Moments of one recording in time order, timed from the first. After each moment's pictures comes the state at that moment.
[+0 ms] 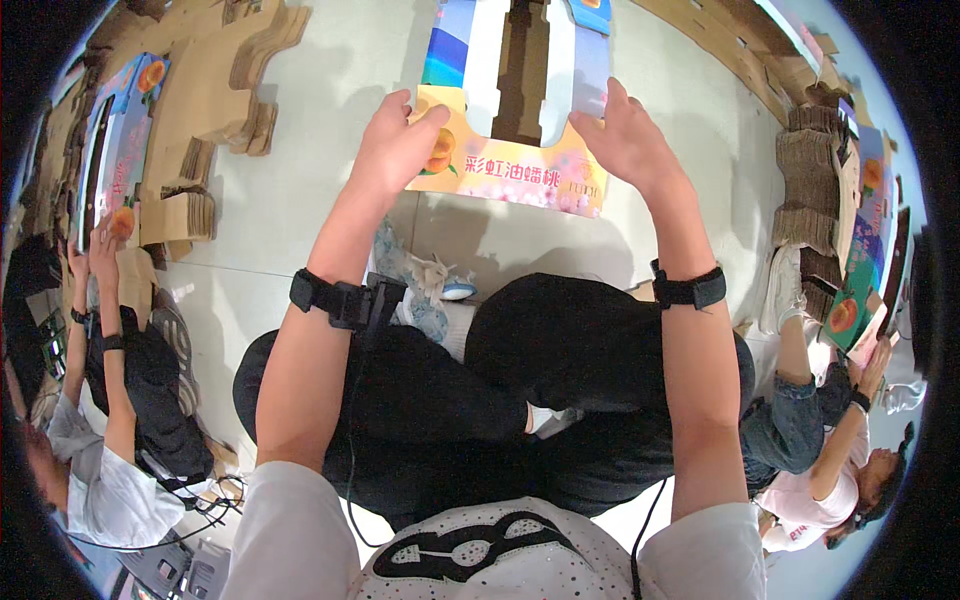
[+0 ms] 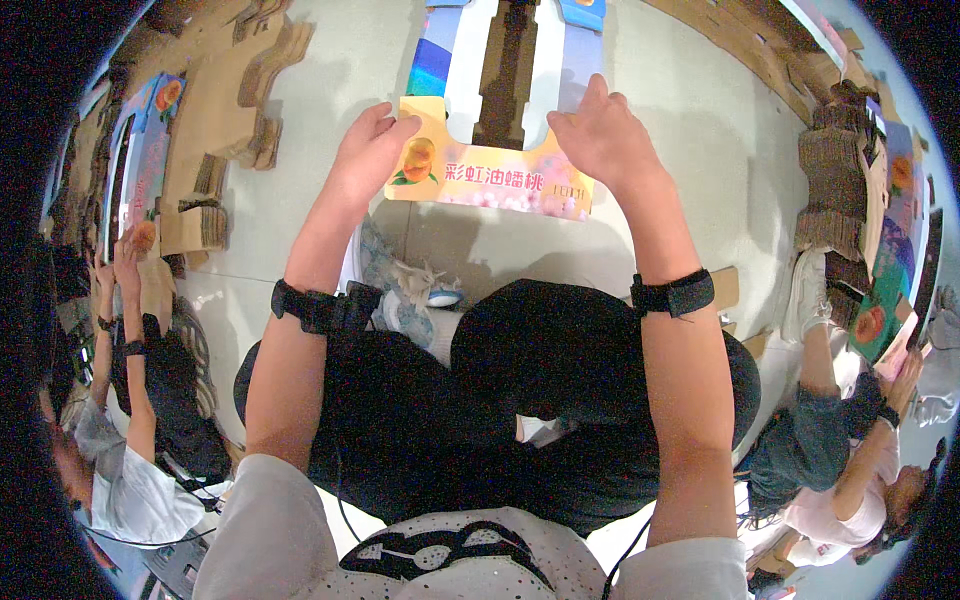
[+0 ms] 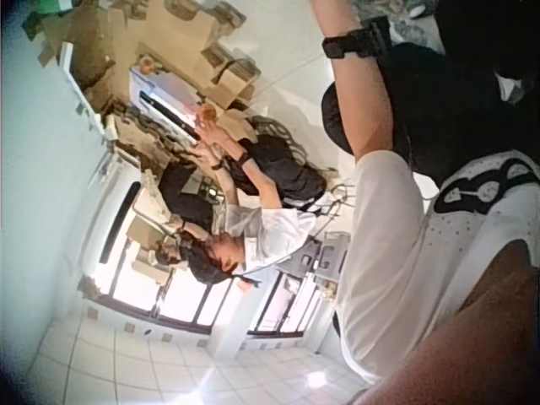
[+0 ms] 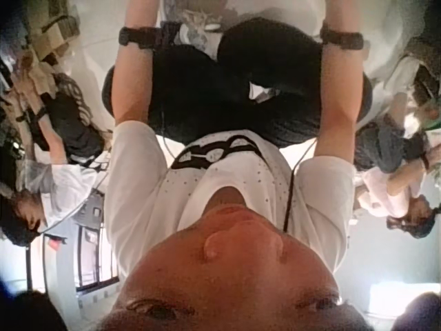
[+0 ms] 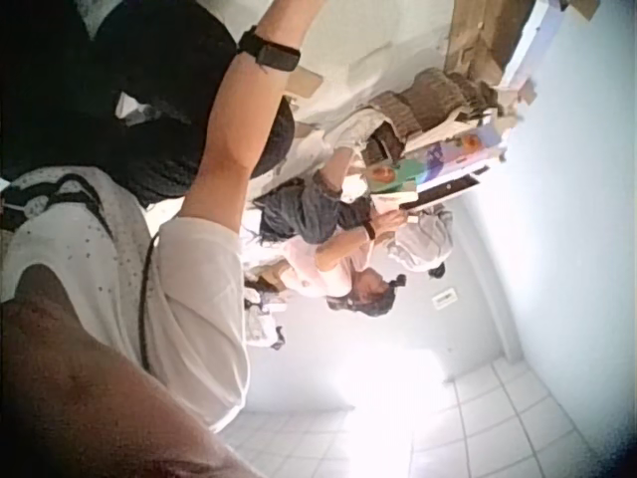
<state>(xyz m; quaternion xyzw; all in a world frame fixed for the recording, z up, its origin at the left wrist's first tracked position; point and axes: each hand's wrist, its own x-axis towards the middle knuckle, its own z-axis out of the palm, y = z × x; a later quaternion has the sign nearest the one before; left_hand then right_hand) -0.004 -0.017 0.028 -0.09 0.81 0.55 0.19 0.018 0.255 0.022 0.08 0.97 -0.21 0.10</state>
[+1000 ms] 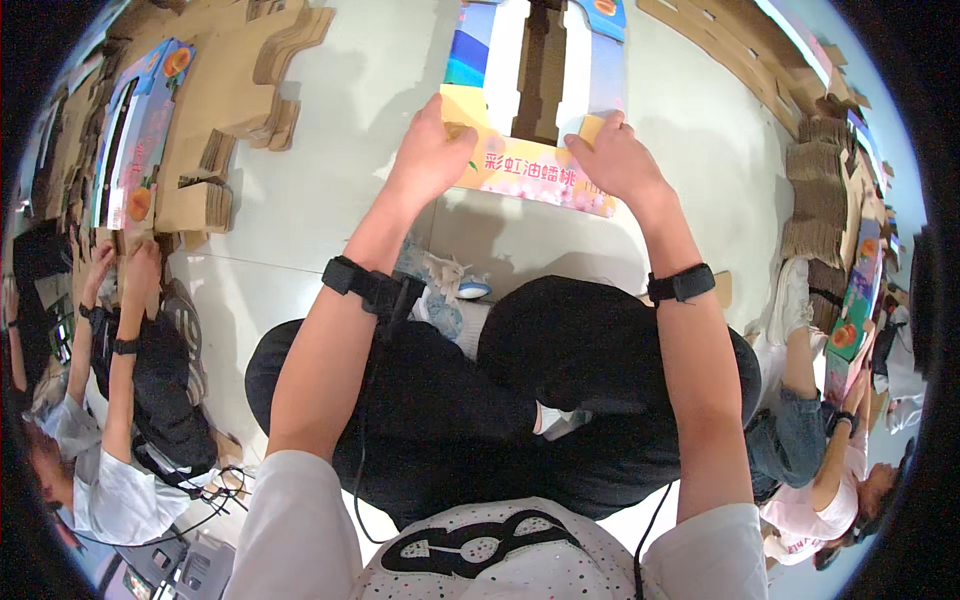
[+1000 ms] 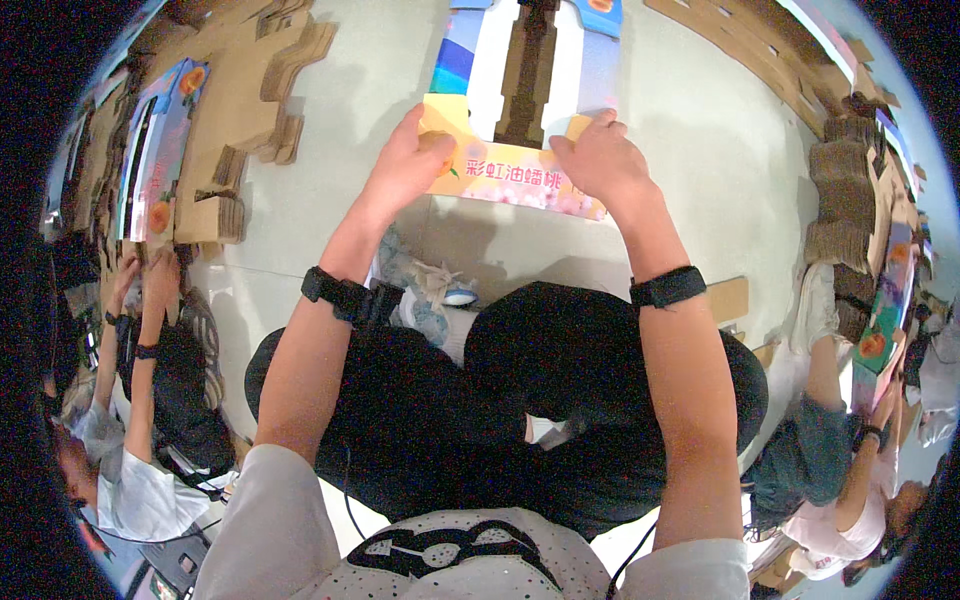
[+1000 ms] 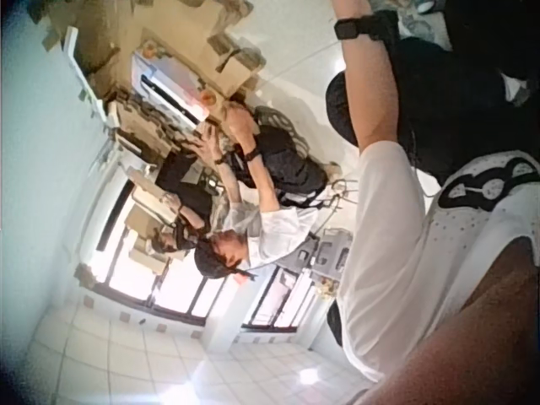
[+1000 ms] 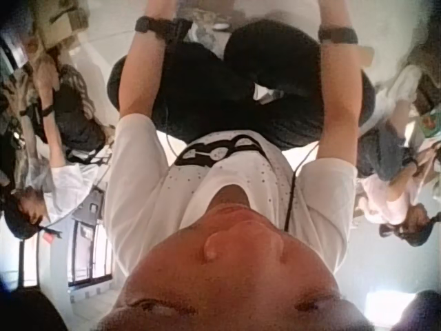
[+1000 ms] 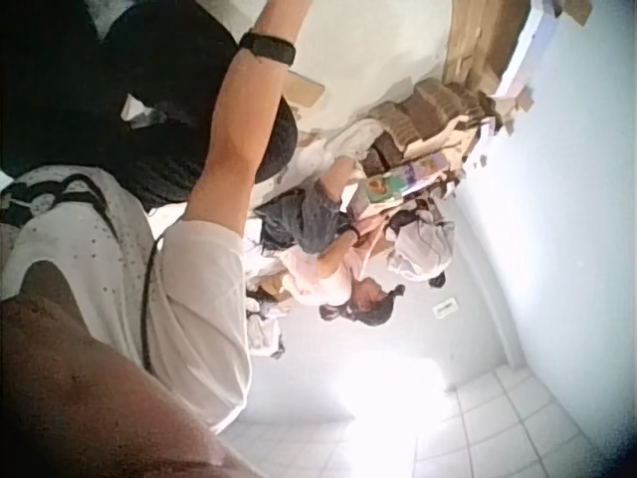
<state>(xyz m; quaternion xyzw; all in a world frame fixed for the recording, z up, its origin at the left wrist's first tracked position) 0.000 -0.021 -0.016 0.04 0.85 0.51 0.13 0.025 0.233 -0.004 0.12 0.97 -0.14 0.18</state>
